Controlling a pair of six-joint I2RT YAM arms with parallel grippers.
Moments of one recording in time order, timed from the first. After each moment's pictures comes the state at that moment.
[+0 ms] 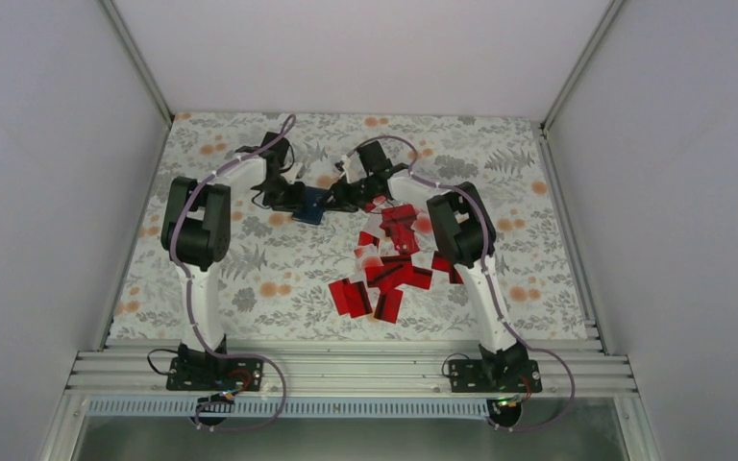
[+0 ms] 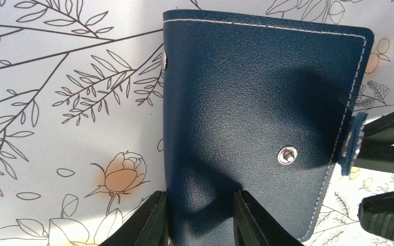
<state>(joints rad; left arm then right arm) -0.23 2.12 1.54 -0.79 0.30 -0.11 0.54 2.42 1.80 -0.34 -0.85 0.47</state>
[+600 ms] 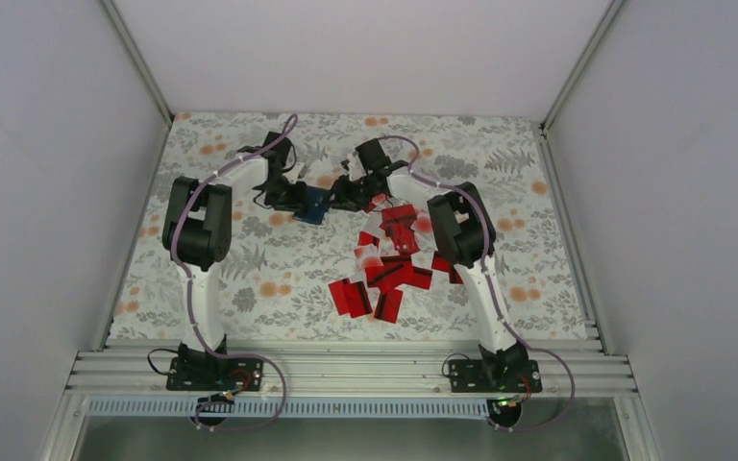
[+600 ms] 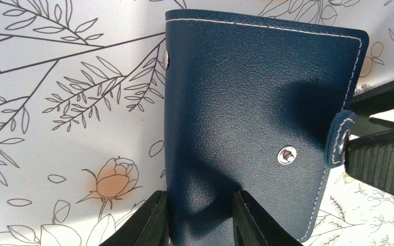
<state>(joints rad) -0.24 2.12 1.55 -0.79 0.29 -0.11 0.54 2.42 1.83 -0.40 -0.70 0.64</state>
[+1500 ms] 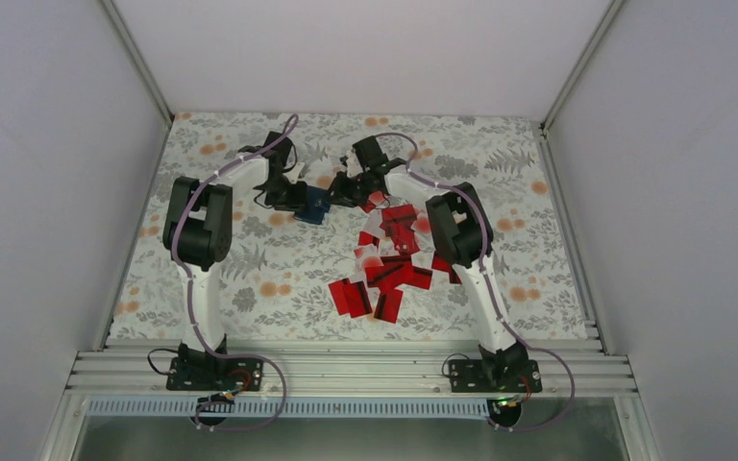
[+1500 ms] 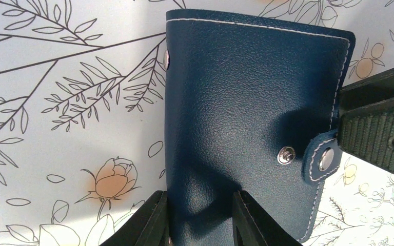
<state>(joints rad) -0.24 2.12 1.55 -0.79 0.29 -0.12 0.55 2.43 1.89 -0.41 -0.65 0.67</state>
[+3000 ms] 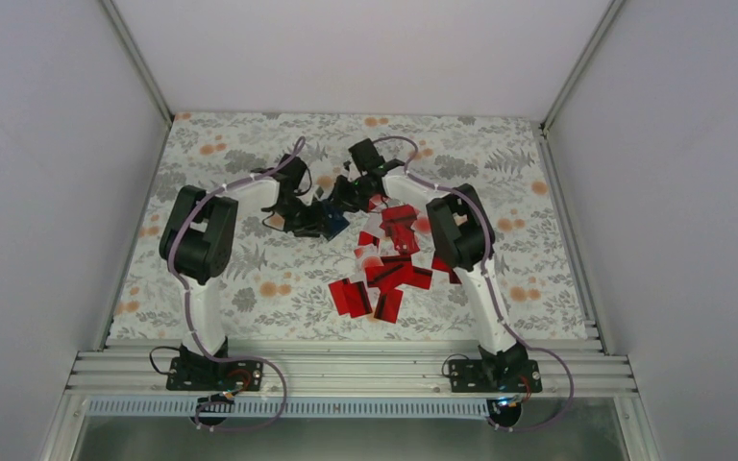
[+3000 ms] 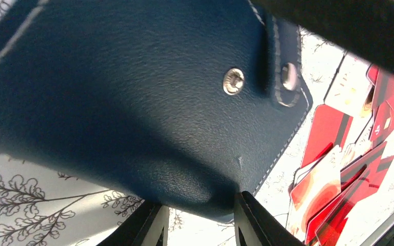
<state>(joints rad) -0.34 2.01 1.31 -0.66 0.52 -0.35 0.58 2.40 1.87 -0.49 -0.51 0.81</state>
